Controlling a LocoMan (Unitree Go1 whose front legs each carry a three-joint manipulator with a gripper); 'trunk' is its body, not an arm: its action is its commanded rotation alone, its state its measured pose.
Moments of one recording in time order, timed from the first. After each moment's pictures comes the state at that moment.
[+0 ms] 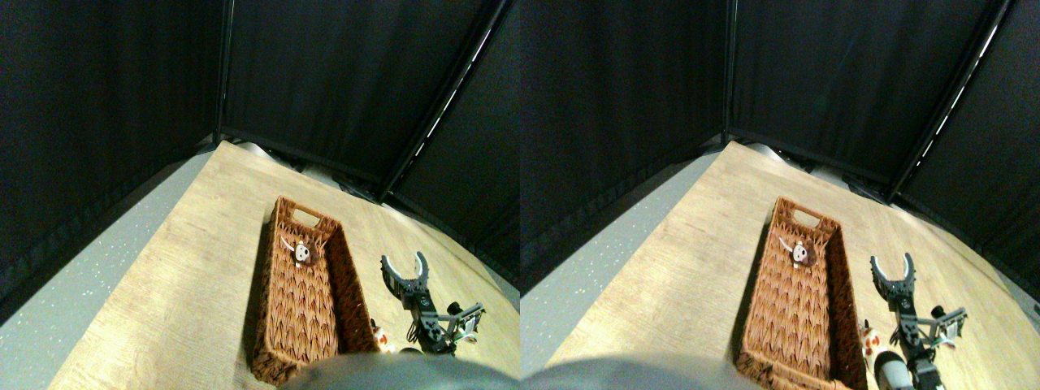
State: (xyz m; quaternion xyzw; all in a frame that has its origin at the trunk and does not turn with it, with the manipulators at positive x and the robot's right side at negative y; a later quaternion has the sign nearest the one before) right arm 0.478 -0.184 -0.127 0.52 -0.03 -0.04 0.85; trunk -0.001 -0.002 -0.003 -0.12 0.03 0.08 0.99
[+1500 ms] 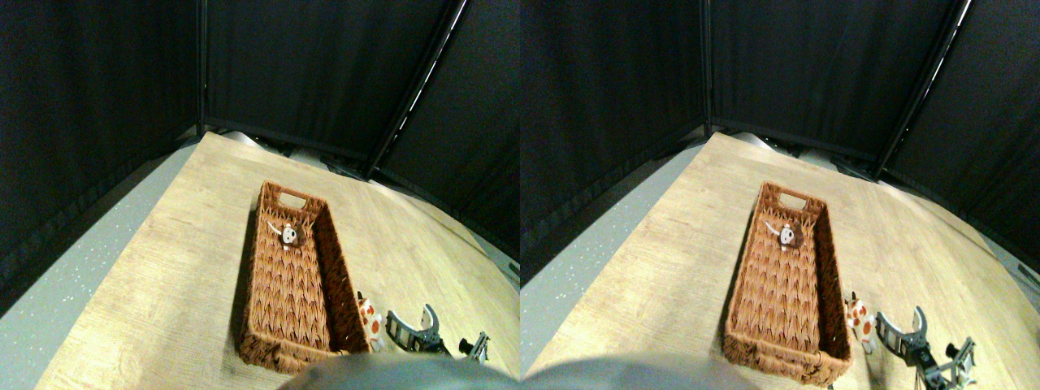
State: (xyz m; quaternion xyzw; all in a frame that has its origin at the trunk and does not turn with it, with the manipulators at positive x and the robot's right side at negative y) right arm 0.422 -0.246 -0.198 0.59 0.13 -0.08 0.79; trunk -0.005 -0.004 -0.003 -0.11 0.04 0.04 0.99
